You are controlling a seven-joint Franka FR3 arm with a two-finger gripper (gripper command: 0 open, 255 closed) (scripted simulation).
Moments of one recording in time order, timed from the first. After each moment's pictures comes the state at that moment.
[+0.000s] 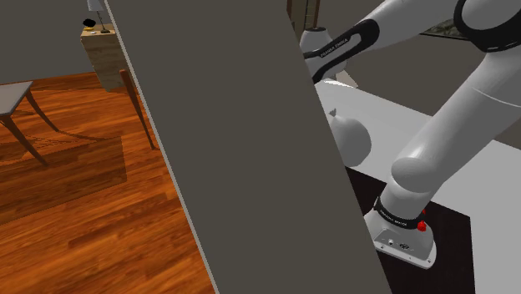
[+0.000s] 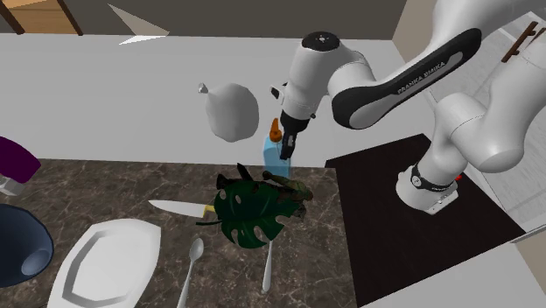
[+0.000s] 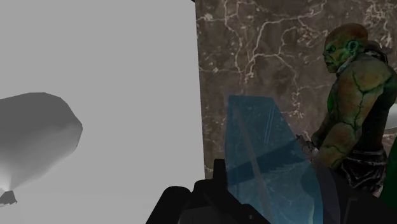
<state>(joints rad) -0.25 -0.19 -0.09 -2.42 -0.11 2.39 0.19</state>
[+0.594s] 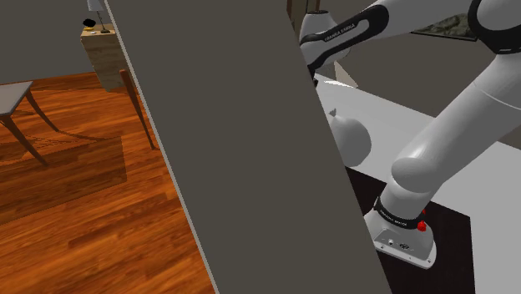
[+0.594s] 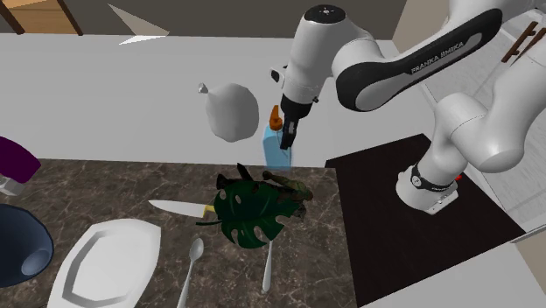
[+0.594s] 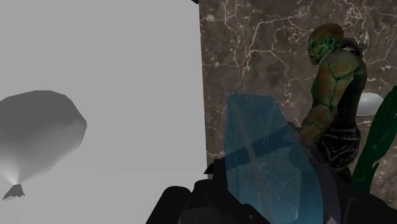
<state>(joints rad) -0.24 -0.25 -0.09 -2.34 -0.10 2.26 0.18</state>
